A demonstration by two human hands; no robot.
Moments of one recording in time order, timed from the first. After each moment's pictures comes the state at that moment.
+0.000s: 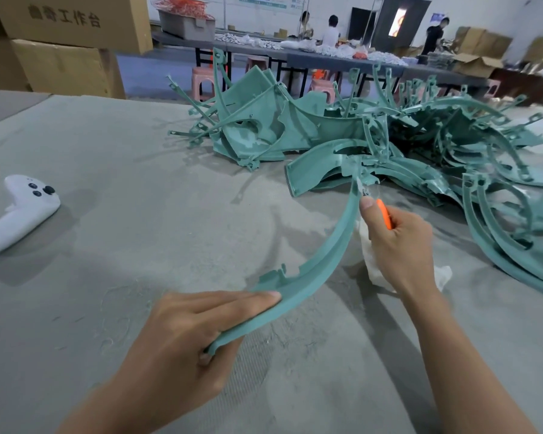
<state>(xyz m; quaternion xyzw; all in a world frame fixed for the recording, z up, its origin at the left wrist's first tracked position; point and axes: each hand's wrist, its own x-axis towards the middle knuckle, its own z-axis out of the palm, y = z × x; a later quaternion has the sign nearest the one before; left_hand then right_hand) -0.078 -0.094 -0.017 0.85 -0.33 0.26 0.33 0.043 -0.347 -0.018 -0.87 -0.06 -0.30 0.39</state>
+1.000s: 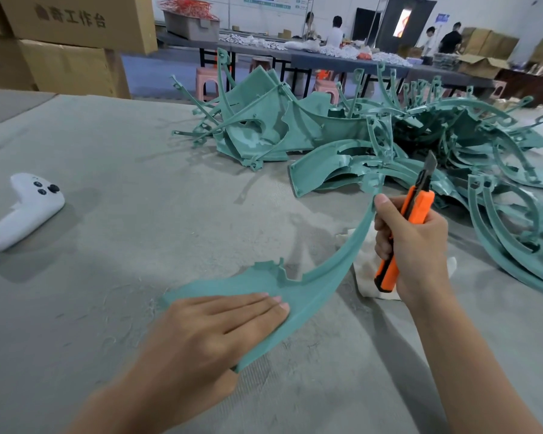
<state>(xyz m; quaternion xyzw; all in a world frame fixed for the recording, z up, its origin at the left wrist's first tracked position) -0.071 -0.094 -0.030 0.86 -0.39 0.26 0.19 0.034 -0.342 -0.002 -0.66 -0.01 -0.19 0.72</state>
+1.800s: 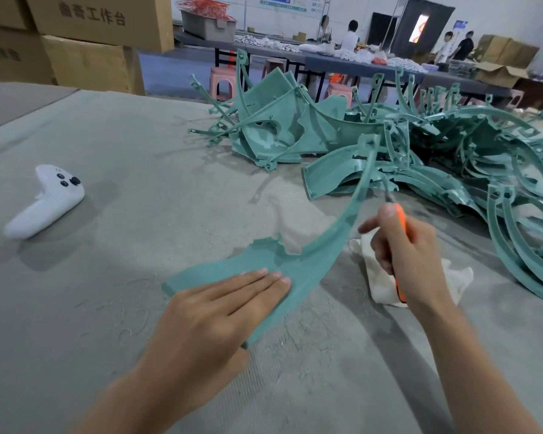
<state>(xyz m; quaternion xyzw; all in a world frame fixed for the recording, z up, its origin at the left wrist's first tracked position) -0.072 -0.093 -0.029 0.88 -0.29 0.30 0.21 0.032 -0.334 -0.014 -0.78 -0.12 -0.17 0.59</state>
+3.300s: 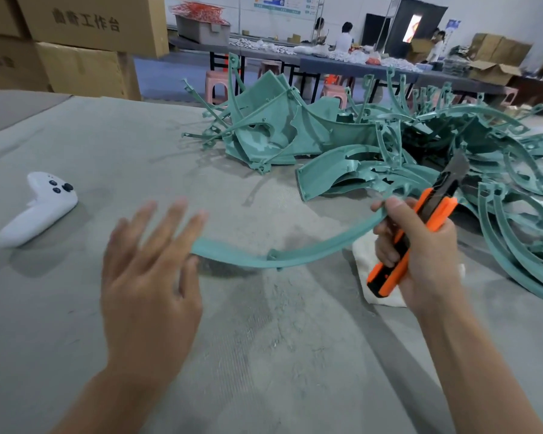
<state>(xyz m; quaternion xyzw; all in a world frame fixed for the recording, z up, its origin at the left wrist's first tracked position) -0.054 -0.079 -0.037 0.84 -0.04 0.51 0.16 0.024 -0.338 0.004 -0.61 -0.11 -0.13 0.77</state>
